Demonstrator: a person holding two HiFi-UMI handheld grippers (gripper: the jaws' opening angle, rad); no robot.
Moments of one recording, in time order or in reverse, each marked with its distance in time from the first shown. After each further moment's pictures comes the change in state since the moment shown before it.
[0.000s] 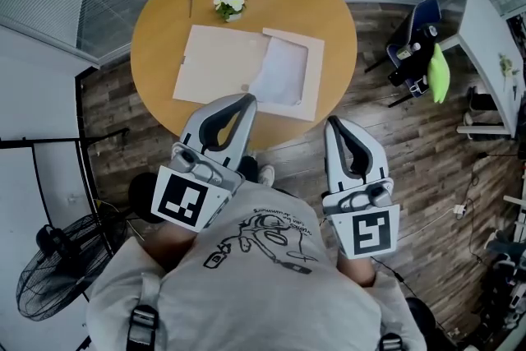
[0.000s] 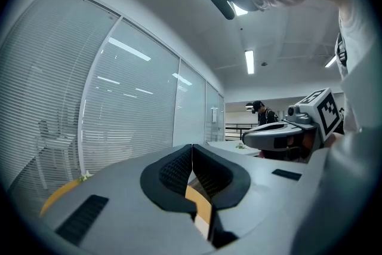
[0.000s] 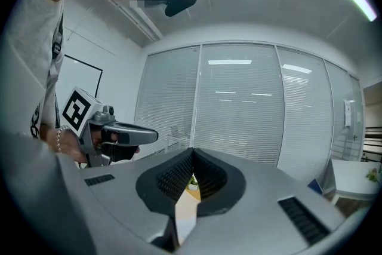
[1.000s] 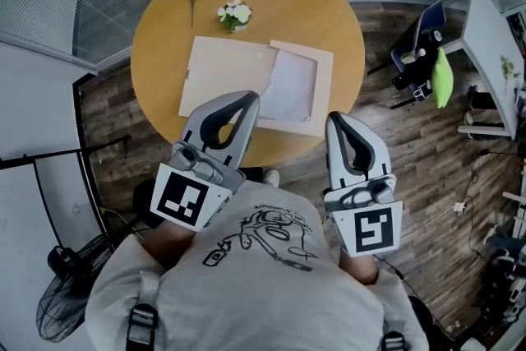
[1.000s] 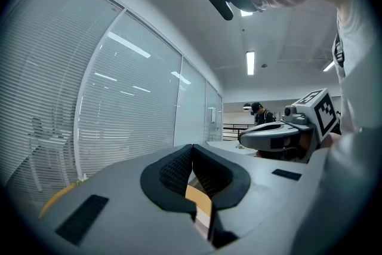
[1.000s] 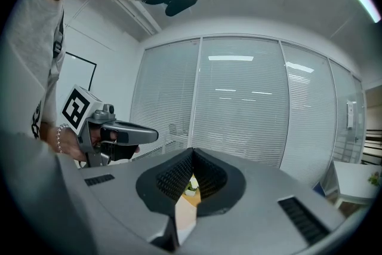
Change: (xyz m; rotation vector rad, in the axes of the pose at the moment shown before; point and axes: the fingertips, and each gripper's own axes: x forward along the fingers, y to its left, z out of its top) left arm 0.040 0.084 0.001 -0.015 0.009 -0.043; right arm 0.096 -0.003 0.007 -0.014 0.020 -0.013
